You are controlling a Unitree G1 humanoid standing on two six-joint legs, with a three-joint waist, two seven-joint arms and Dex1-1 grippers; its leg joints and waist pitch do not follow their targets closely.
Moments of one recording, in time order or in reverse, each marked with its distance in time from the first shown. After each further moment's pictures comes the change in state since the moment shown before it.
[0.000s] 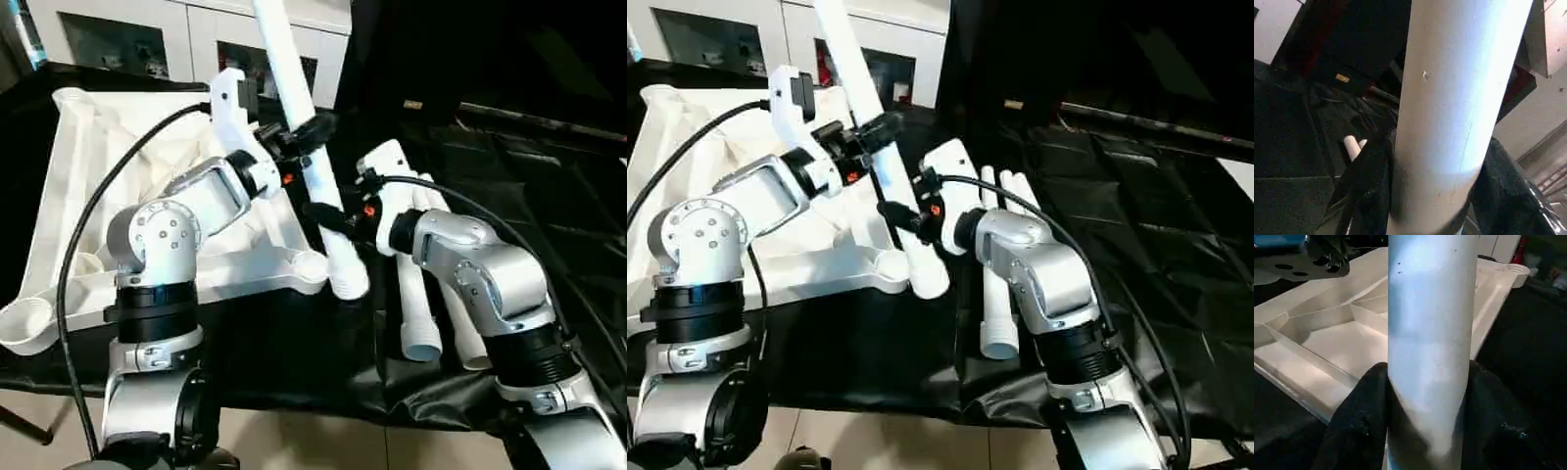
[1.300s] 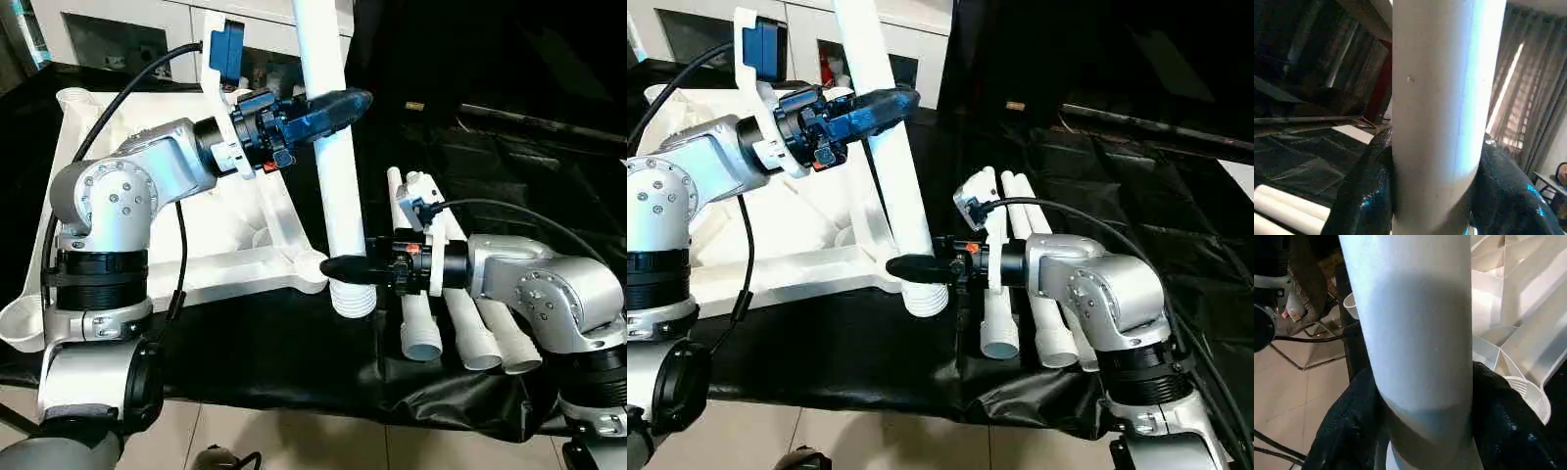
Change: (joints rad) left arm -0.092 0.245 -0.100 0.040 -0.141 -0.008 -0.574; right arm 0.095 -0.198 -0.034 -0.139 0.272 0.250 0.313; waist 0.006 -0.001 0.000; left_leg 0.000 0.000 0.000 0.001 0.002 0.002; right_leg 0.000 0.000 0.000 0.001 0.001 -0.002
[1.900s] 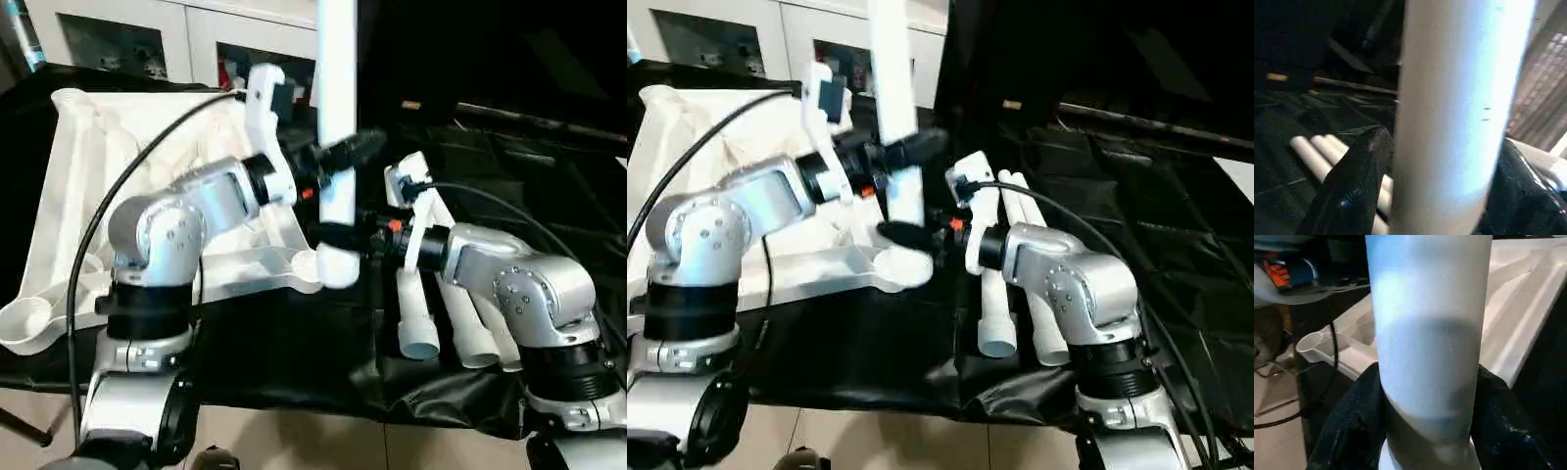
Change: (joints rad) left arm 0.099 -0.153 -0.062 -0.107 0.138 0.018 0.381; right arm -0.037 0.118 -0.052 0.043 -0.044 -0.067 -0.204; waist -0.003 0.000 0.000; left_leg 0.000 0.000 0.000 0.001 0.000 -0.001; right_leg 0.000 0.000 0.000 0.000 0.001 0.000
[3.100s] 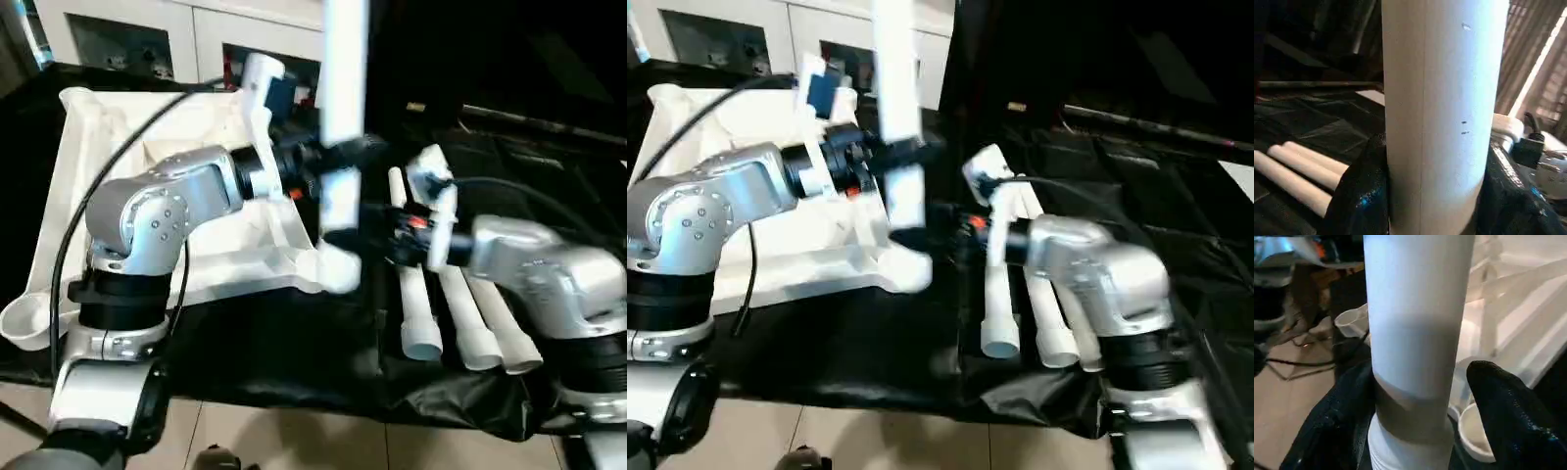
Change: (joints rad) left arm -0.046 0.130 -0.080 0.027 -0.056 -0.002 -0.284; right arm -0.011 -0.164 0.024 0.007 0.055 -0.024 0.257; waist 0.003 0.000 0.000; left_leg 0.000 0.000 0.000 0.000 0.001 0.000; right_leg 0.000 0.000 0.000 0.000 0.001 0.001
